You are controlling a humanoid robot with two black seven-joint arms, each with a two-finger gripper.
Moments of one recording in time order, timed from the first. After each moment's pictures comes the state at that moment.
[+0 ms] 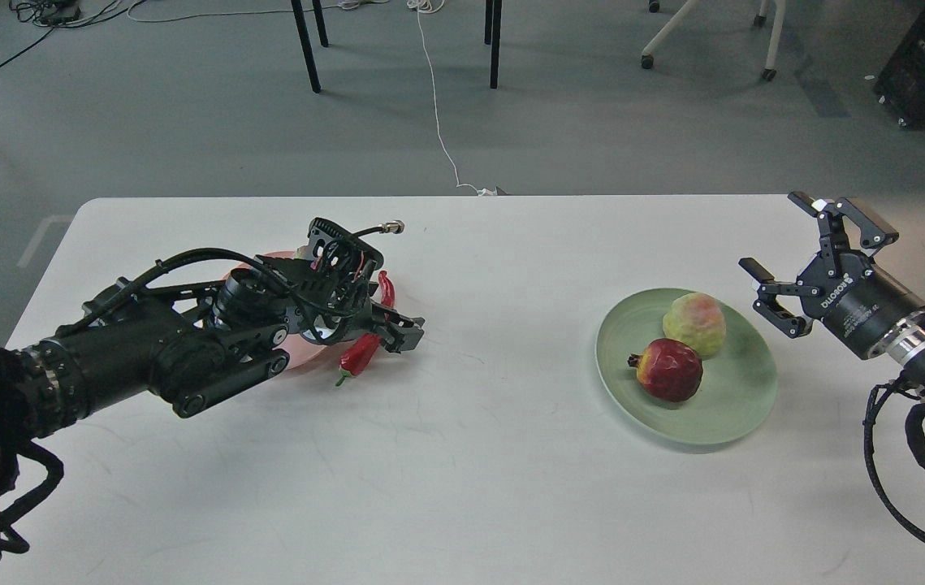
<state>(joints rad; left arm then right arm) -1.00 0.22 -0.08 -0.86 1.77 -0.30 -0.04 0.57 -0.79 0.38 1.04 0.00 0.49 0.49</state>
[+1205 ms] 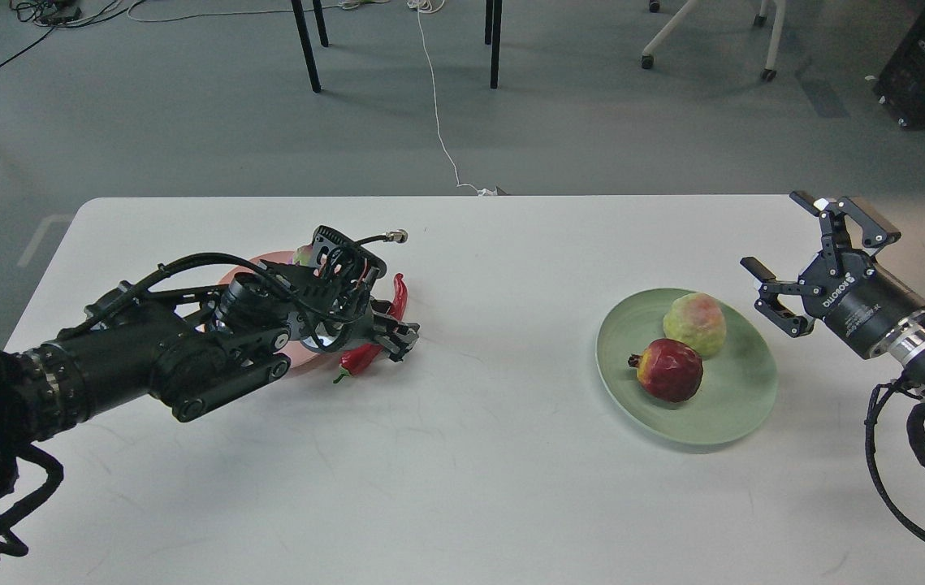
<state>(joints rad) -0.99 0.22 -0.08 -0.88 1.77 -0.35 -0.05 0.57 -0.79 0.38 1.04 0.00 0.49 0.49</state>
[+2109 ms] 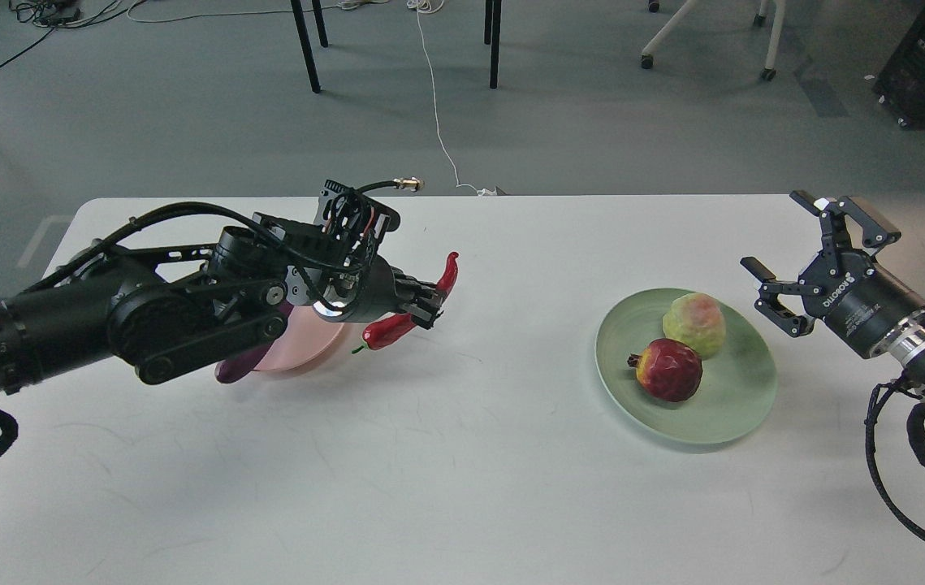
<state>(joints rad) -1.14 0.39 -0.10 -1.15 1.53 -0.42 0.01 0.57 -0.79 0.38 1.04 0.00 0.49 0.49</state>
